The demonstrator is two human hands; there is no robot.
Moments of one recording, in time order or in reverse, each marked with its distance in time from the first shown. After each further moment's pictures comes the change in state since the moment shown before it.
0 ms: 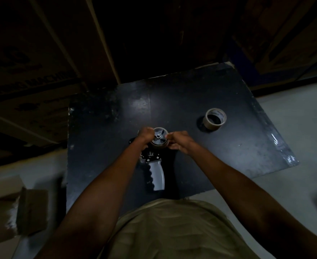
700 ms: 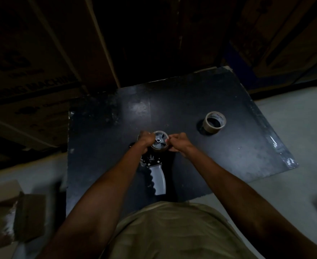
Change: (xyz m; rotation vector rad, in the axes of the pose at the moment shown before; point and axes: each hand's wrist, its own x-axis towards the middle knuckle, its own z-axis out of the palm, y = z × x) left_hand -0.005 0.003 0.000 -0.152 0.007 -0.112; right_hand 0.003 0.004 0.007 -0.233 0.144 -0.114
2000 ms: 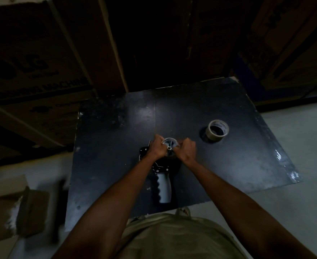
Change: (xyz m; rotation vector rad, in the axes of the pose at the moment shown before) left_hand -0.027 -0.010 0.031 0.225 0.139 0.332; right_hand -0.001 0.021 -0.014 -0.461 0.283 -0.221
